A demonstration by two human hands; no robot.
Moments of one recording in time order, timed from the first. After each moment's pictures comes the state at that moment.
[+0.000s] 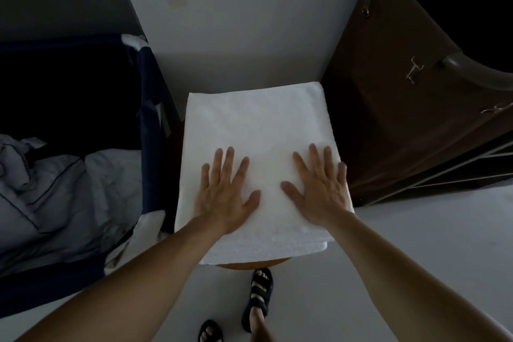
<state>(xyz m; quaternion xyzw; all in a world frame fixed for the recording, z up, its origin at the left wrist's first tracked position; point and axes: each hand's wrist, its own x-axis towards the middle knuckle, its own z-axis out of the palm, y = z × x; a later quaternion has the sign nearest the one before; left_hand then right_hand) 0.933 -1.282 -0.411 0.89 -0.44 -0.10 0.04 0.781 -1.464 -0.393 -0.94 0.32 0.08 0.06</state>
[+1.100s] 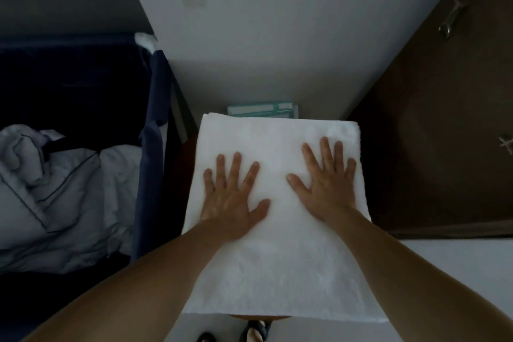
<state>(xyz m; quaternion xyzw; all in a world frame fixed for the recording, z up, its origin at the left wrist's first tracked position) 1.007 -1.346 -0.448 0.91 -0.39 -0.14 0.02 0.900 -1.552 -0.442 -0.95 0.30 0.06 0.08</state>
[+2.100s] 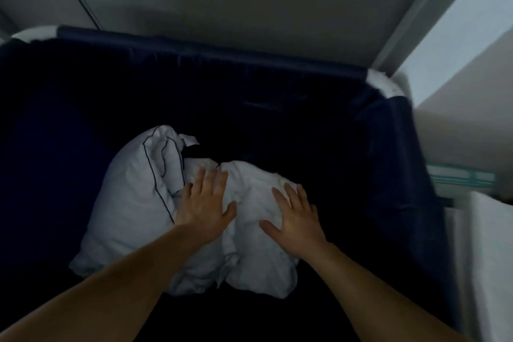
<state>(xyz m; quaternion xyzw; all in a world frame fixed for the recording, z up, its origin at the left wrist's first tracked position) 1.352 -0.953 -0.500 0.96 -0.23 -0.17 0.01 1.248 -1.159 -0.513 -0.94 0.12 0.21 0.23</state>
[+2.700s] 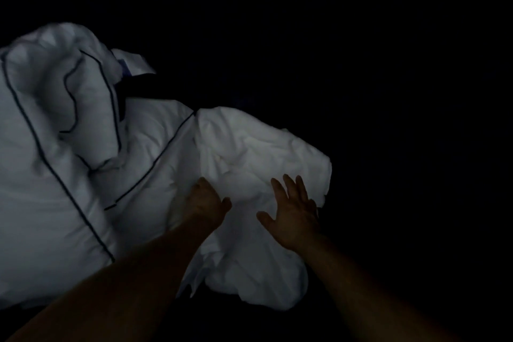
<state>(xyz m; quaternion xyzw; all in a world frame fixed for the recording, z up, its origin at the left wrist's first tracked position) 1.375 -0.993 -0.808 0.92 -0.01 -0.39 0.09 1.292 -1.168 -0.767 -0.90 0.18 0.32 0.23</state>
